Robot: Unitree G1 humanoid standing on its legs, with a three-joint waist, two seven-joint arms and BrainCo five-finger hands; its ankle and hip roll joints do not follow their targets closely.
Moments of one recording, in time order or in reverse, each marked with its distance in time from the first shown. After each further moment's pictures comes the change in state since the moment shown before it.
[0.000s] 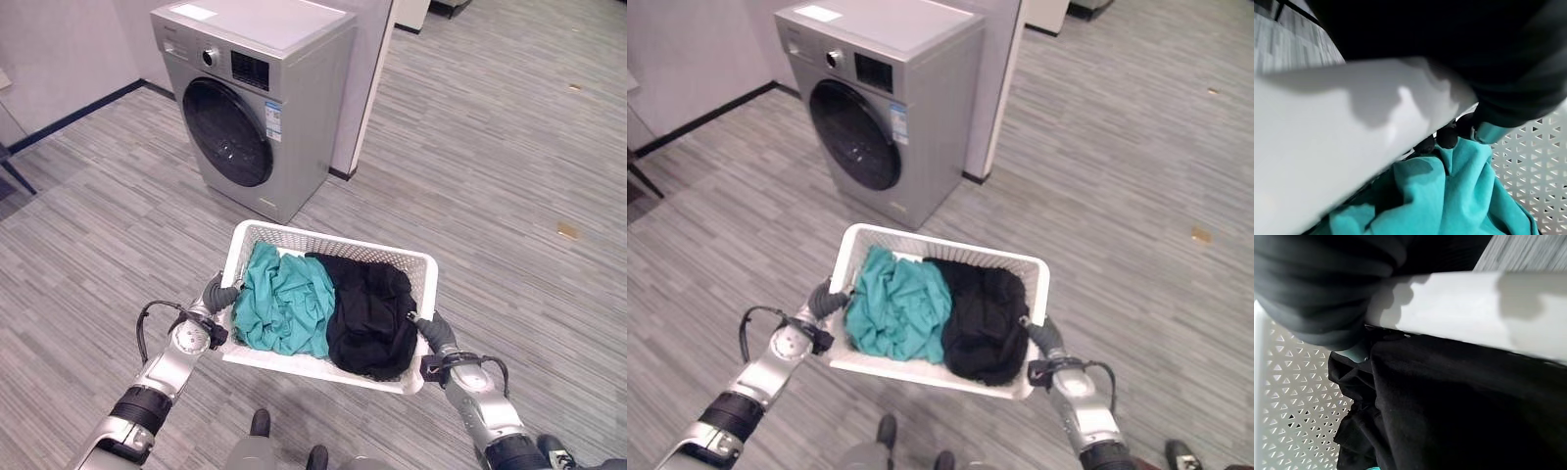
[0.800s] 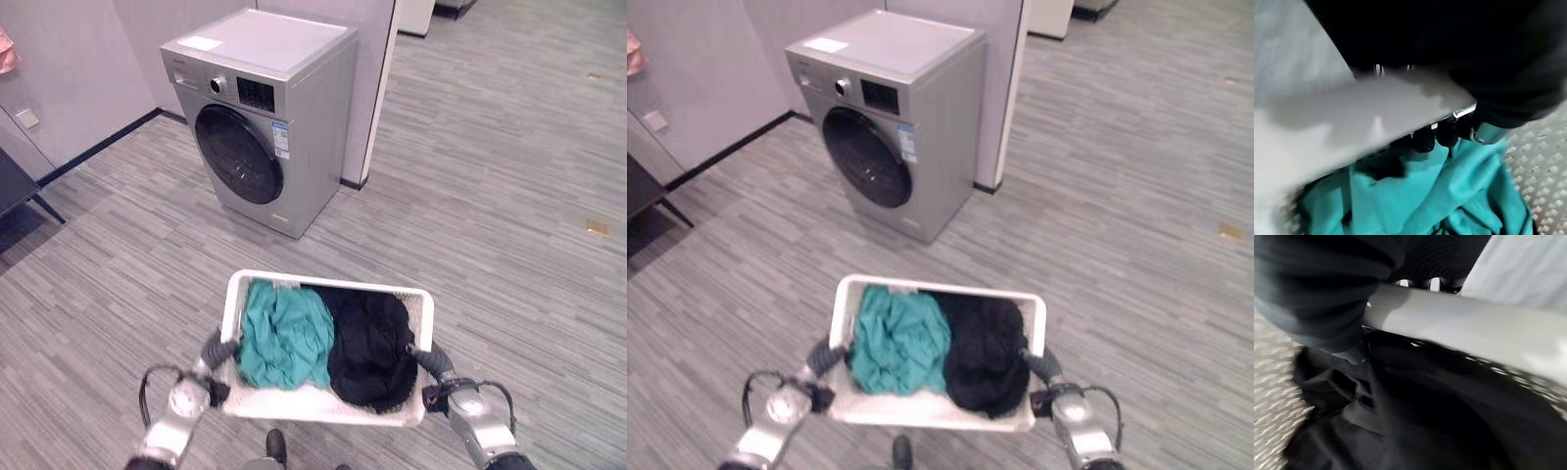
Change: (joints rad) left arm 0.434 -0.177 0.115 -0.038 -0.038 -0.030 -0.067; right arm 0.101 0.015 0.042 0.178 -0.215 -0.002 0.031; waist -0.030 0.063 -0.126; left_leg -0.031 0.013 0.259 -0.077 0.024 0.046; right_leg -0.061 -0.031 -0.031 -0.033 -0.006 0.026
